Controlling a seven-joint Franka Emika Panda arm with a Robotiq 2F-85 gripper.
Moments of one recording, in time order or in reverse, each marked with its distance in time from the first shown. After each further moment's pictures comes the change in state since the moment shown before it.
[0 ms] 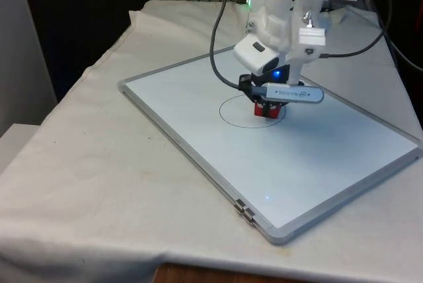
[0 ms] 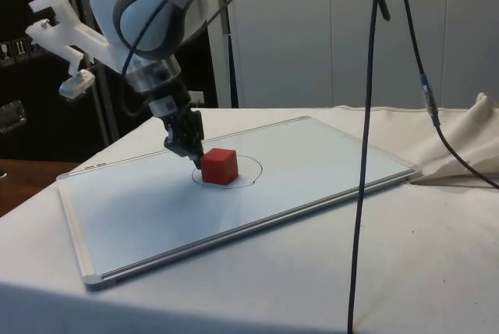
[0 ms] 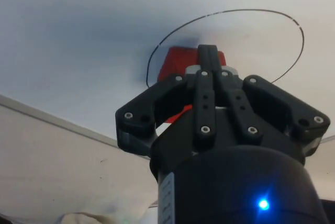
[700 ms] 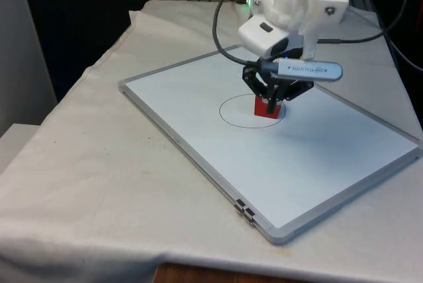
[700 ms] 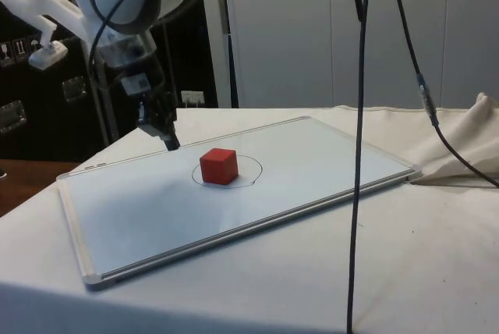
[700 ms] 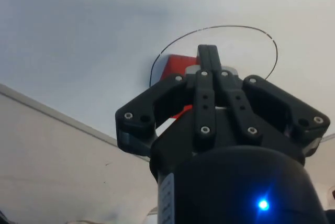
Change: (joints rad) arm -0.004 0.010 0.005 0.143 -0.004 -0.052 -0.001
